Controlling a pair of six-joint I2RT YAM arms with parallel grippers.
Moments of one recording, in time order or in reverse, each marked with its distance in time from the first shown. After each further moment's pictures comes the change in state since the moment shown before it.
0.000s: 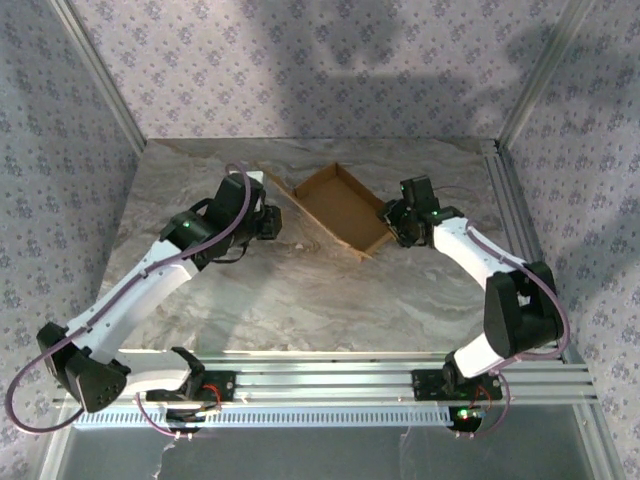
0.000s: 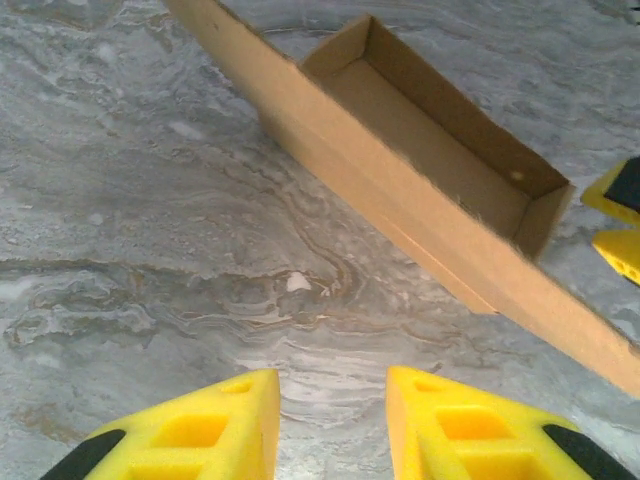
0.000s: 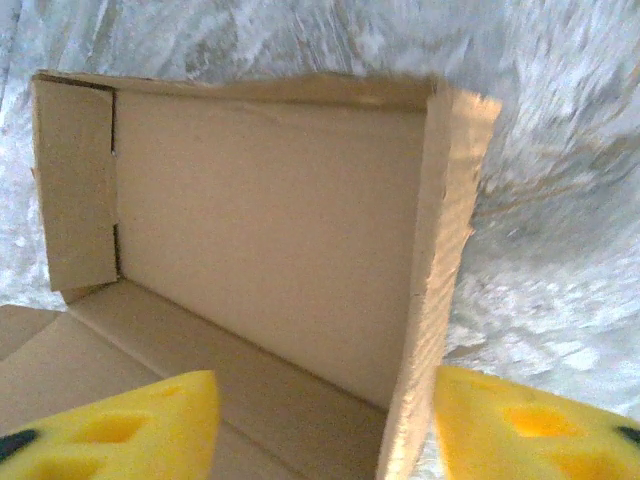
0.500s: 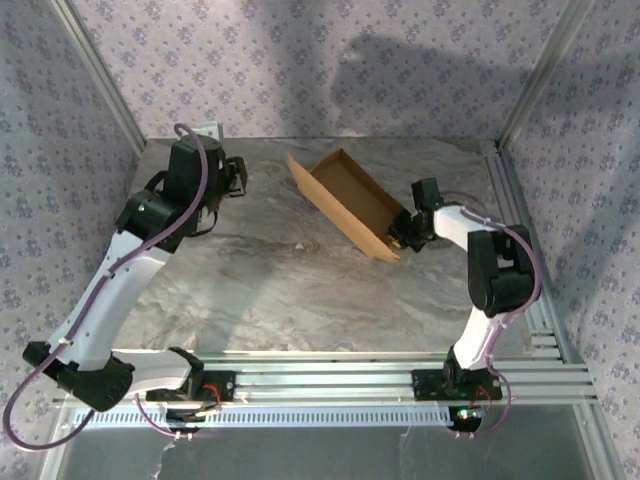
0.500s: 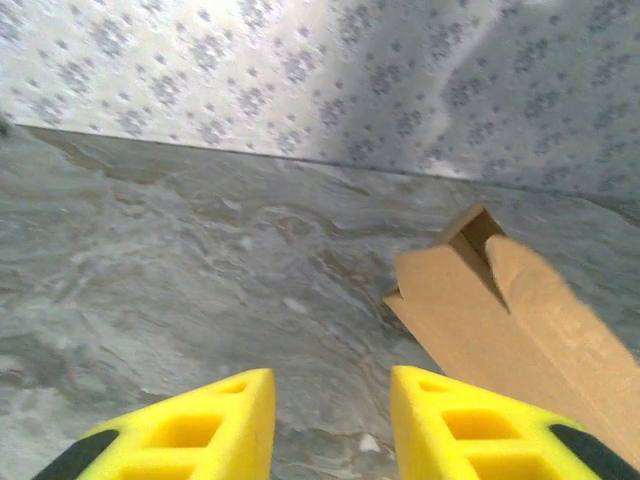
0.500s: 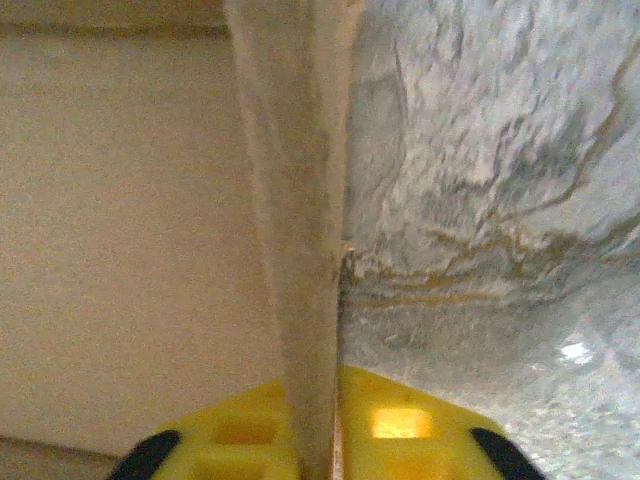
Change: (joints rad) left arm 0.137 0.019 0.272 -0.042 -0.158 0.087; right arm -0.134 0.261 -0.021 0.058 -0.237 -0.132
